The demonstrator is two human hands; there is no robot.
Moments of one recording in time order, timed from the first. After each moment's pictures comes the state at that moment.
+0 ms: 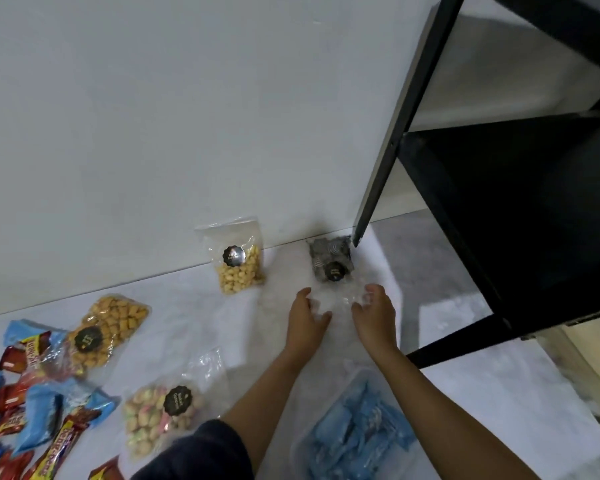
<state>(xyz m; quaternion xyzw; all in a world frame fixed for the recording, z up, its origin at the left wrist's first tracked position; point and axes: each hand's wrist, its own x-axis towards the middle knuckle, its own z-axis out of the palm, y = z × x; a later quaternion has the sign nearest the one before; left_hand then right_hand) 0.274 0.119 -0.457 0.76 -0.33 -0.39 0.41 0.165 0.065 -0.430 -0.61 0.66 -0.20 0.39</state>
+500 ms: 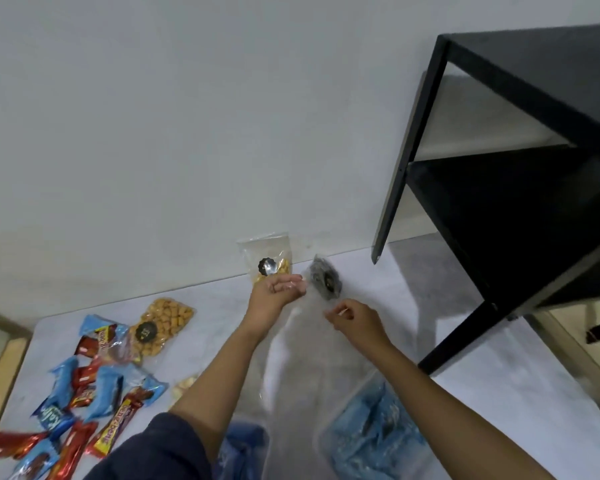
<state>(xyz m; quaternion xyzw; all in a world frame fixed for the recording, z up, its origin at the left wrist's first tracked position) 0.362 0.165 -0.365 0.62 -0.28 -0.45 0.59 0.191 0.099 -0.390 -0.71 0.50 -0.12 0.48</state>
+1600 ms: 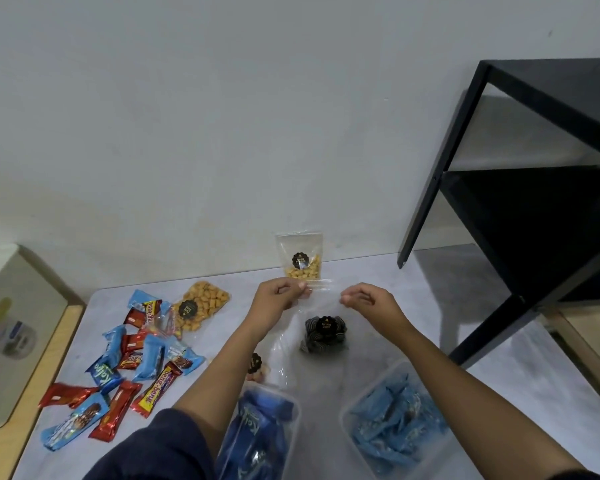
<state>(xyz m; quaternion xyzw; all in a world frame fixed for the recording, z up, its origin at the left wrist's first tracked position) 0.387 0.228 -0.351 0.65 -0.28 -0.42 0.56 0.205 0.109 -0.368 -0.70 0.36 -0.19 0.59</state>
